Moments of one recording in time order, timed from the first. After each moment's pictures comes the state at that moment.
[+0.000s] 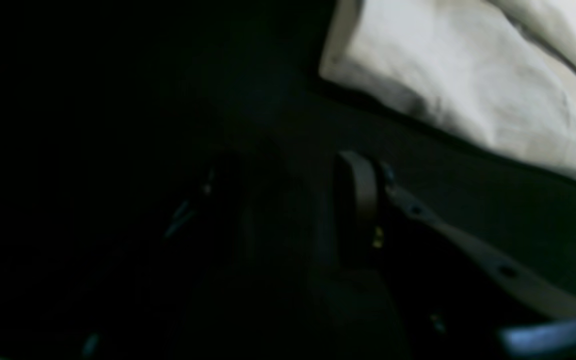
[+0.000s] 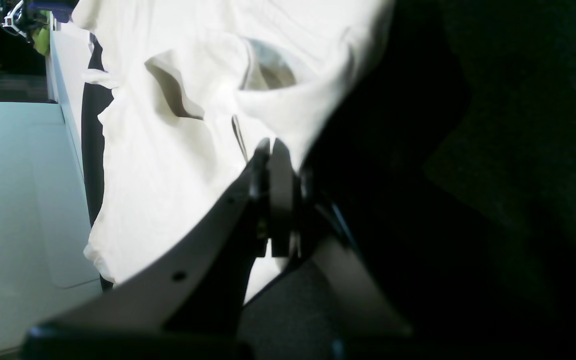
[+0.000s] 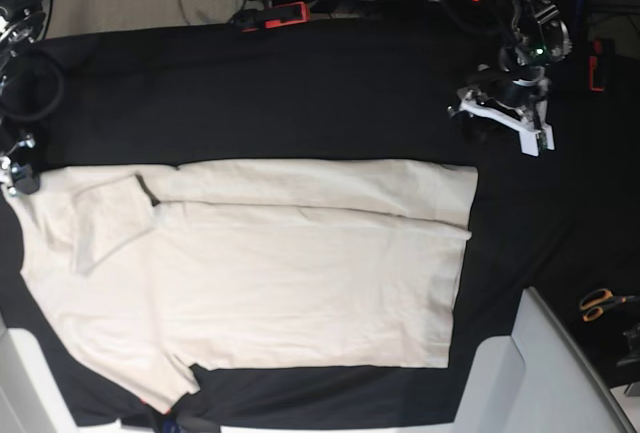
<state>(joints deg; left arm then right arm) 14.4 -1.4 -28.4 79.9 -16.8 -18.0 27.0 14.9 22.0 53.2 24.9 37.3 33.7 -34.4</state>
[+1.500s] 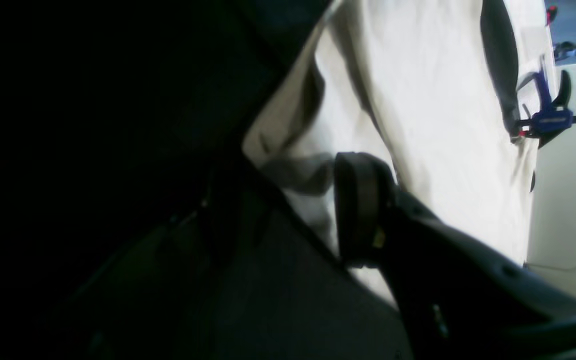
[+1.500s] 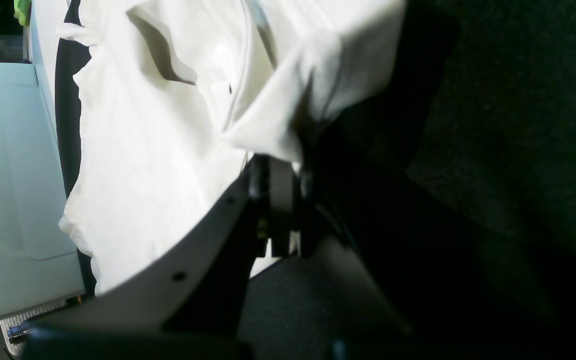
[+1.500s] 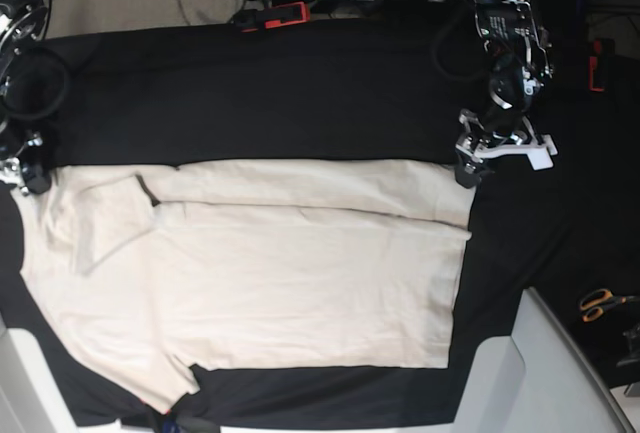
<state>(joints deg) 3.0 -2.1 -33.2 61.7 -42.7 -18.1 25.8 14.8 22.0 47.4 25.1 37.3 33.8 -34.5</state>
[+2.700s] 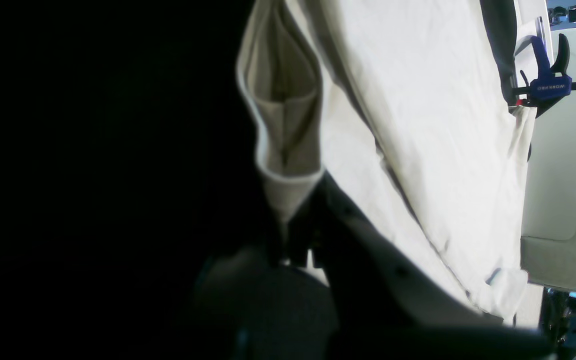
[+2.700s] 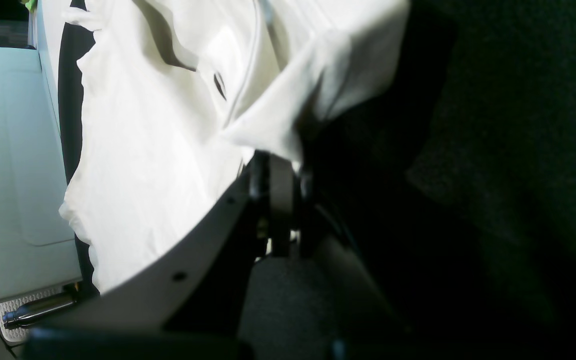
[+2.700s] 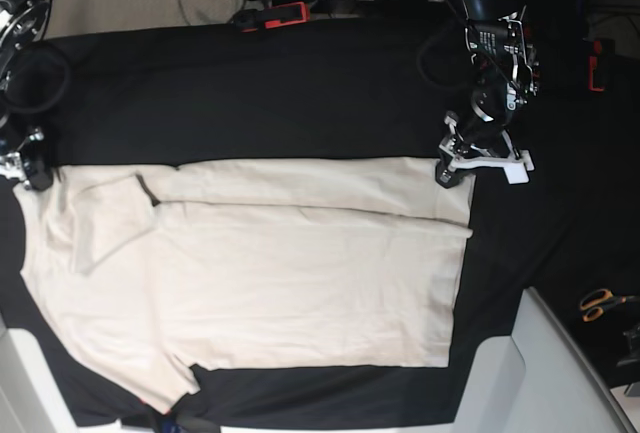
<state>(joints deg) 0.9 -2.8 -27.8 56.7 -42.2 -18.5 25.5 13.8 22.0 47.4 25.0 37.3 36.7 -34.6</state>
